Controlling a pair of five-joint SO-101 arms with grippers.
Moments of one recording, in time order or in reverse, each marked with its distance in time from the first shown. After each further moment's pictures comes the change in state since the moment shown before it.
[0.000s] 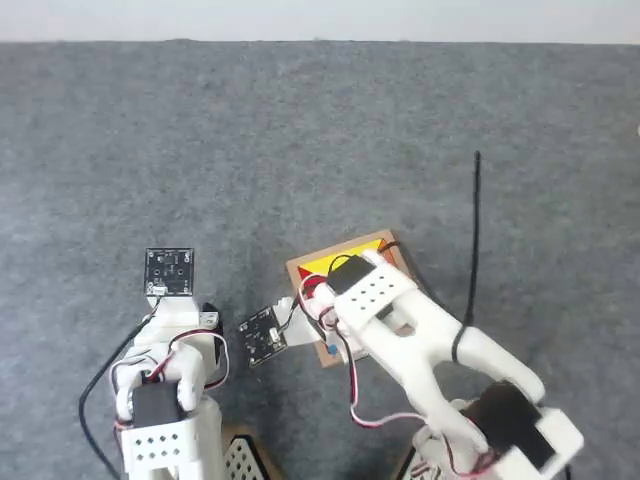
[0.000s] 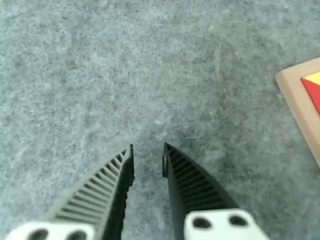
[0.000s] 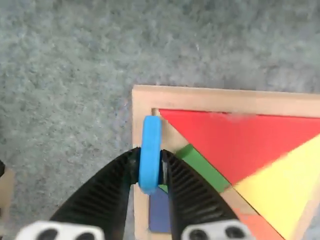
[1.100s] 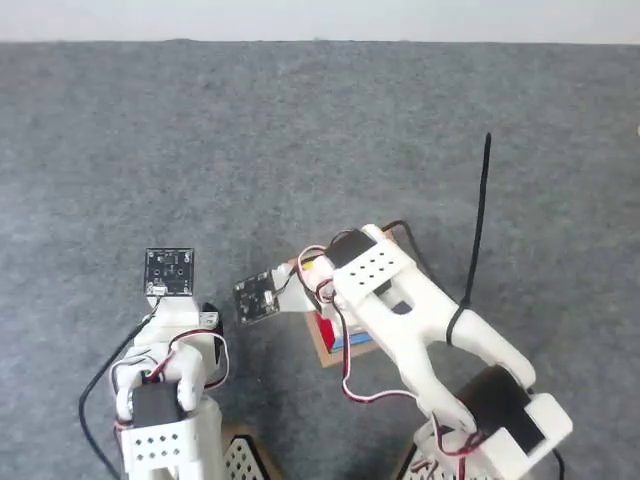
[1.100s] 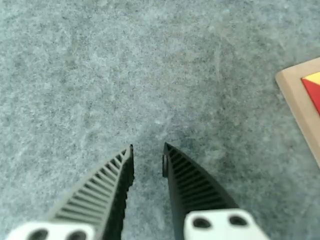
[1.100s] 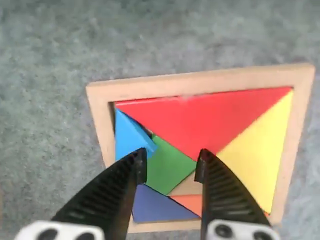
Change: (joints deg) left arm 0.0 0.0 0.0 0.0 0.0; right arm 3.7 3.8 -9.3 1.9 -5.9
